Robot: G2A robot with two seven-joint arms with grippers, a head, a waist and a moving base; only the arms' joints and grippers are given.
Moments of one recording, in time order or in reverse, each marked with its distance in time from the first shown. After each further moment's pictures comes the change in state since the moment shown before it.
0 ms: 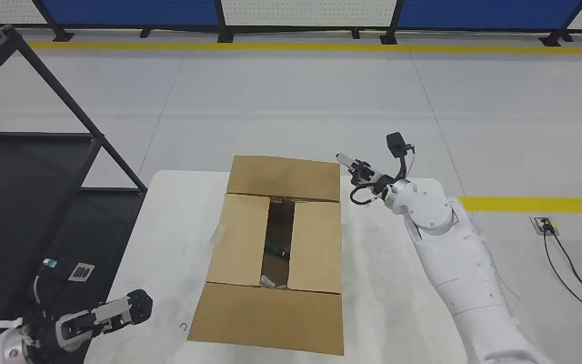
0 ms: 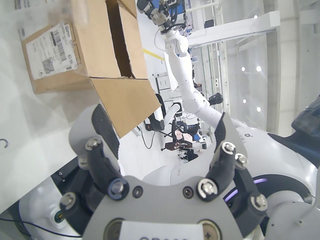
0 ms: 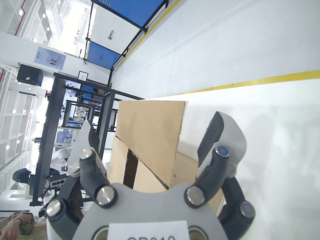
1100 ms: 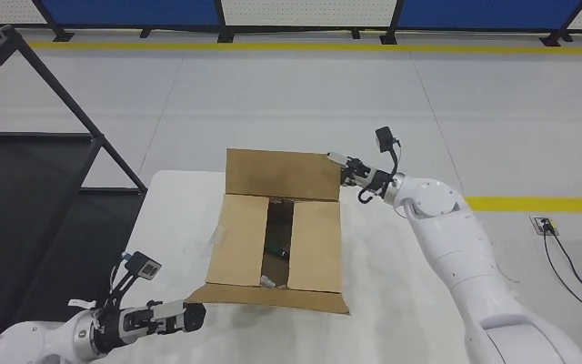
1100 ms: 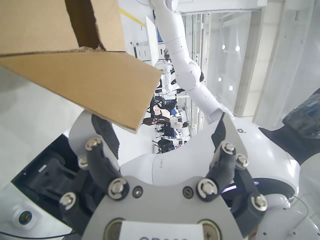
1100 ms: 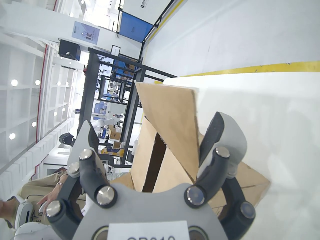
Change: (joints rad) left arm -0.074 0.038 0.277 -0.002 -0.113 0.083 0.076; right arm 0.204 -0.037 -0.041 0.361 0.270 -0.331 0.274
